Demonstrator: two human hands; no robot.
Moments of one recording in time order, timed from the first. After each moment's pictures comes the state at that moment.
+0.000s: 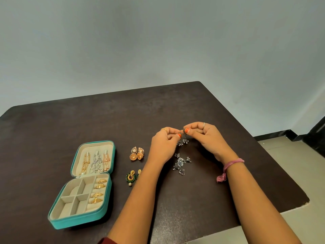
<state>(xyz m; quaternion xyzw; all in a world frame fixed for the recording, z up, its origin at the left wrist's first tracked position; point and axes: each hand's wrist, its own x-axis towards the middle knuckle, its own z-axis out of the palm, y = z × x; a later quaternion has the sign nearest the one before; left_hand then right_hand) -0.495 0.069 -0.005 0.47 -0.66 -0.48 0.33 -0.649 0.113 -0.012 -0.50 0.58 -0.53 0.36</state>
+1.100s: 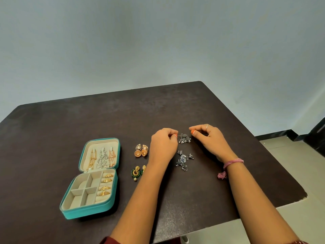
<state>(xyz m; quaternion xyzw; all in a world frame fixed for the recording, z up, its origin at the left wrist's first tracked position) -0.485 0.081 0.007 0.53 -0.72 -0.33 0.30 -0.650 0.119 -0.021 -0.50 0.69 -0.46 0.24</state>
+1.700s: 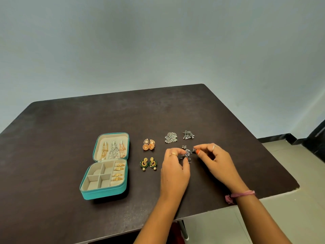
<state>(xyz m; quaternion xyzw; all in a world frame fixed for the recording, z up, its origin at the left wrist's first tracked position) -0.459 0.171 -0.027 0.49 -0.71 -0.33 0.39 -0.605 0.198 -0.029 -0.54 0.68 -0.46 0.17</state>
